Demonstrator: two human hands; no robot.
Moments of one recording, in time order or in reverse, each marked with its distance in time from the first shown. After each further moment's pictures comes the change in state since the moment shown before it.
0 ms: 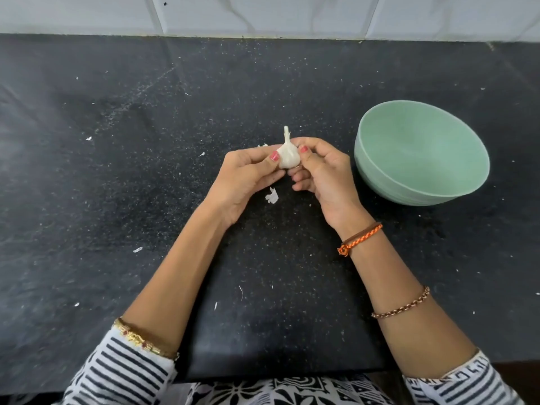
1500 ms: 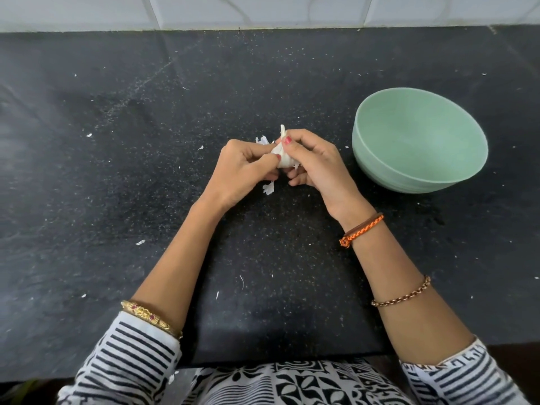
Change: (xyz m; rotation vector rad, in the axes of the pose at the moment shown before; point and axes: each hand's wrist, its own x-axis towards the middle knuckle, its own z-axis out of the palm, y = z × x) left_hand -0.004 0.005 -0.003 0.452 -0.028 0.181; right_hand -0.004 -0.007 0.000 -0.148 -0.152 -0.004
